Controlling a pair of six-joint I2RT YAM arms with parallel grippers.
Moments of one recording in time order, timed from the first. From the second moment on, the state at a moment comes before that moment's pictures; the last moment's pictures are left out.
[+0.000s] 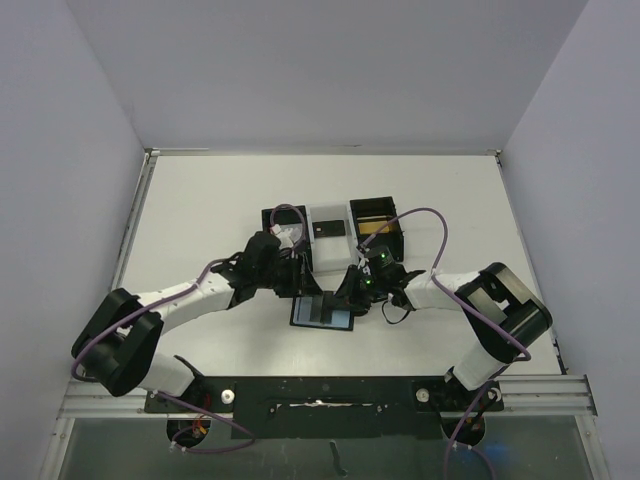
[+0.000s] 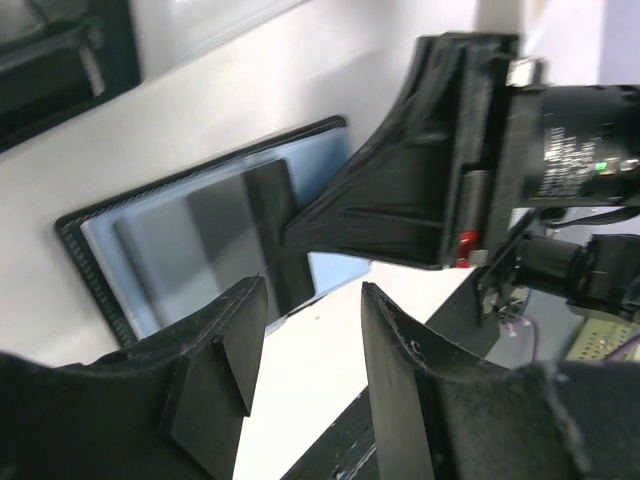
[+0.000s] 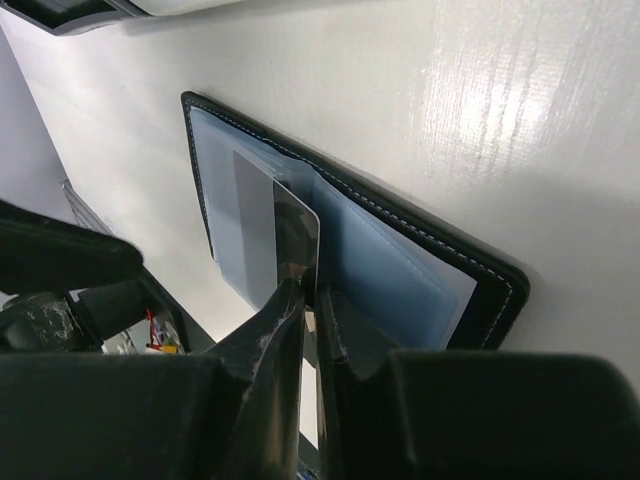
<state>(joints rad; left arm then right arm) -0.66 1.42 0.70 -0.04 0.36 -0.71 0.62 1.61 0.61 0.16 -0.44 0.92</state>
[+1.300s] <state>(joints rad) -0.67 1.57 0.71 -0.07 0.35 -0.71 0.62 1.59 0.47 0.42 -0.43 1.09</state>
